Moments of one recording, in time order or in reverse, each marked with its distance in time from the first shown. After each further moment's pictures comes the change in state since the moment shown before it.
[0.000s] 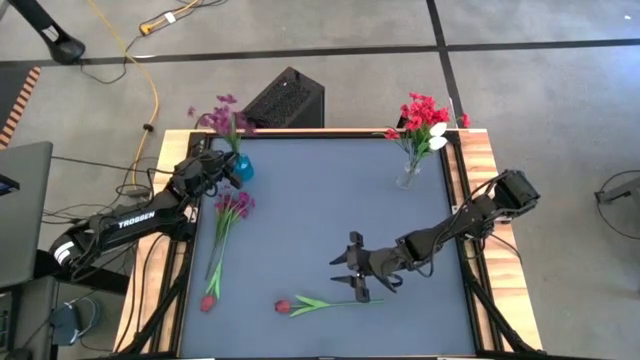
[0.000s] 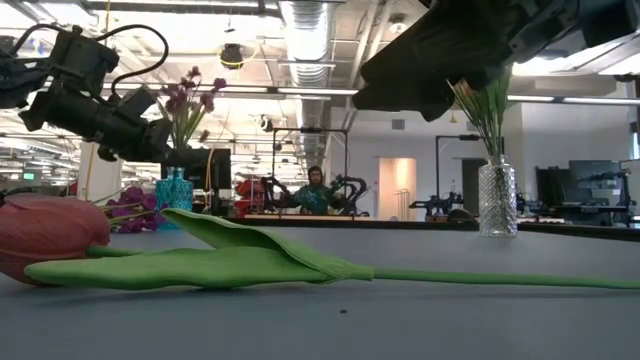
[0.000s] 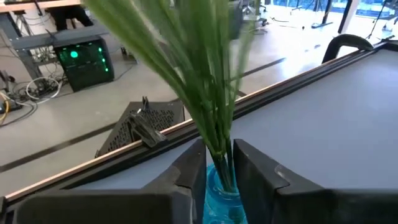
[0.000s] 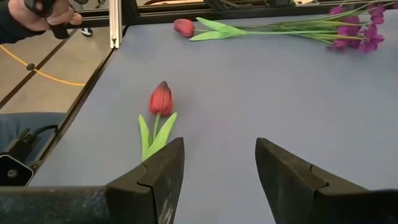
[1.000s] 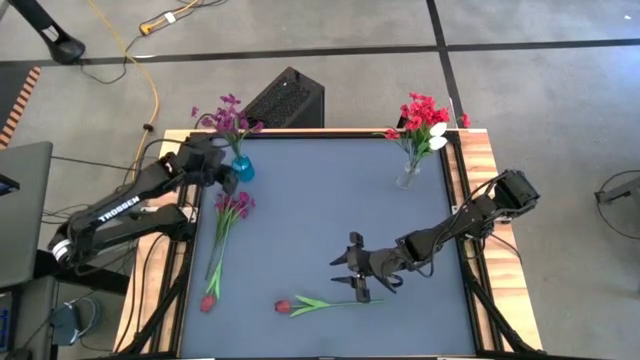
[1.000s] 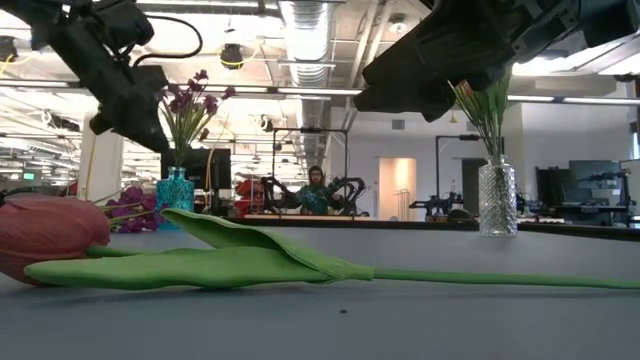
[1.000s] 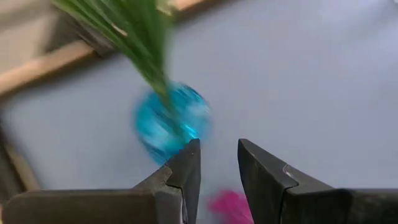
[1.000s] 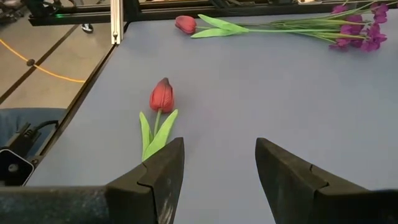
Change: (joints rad) left arm -0.057 0.000 0.509 -1.051 0.173 -0.180; right arm 0.002 0.000 0.000 -0.008 -0.004 -0.009
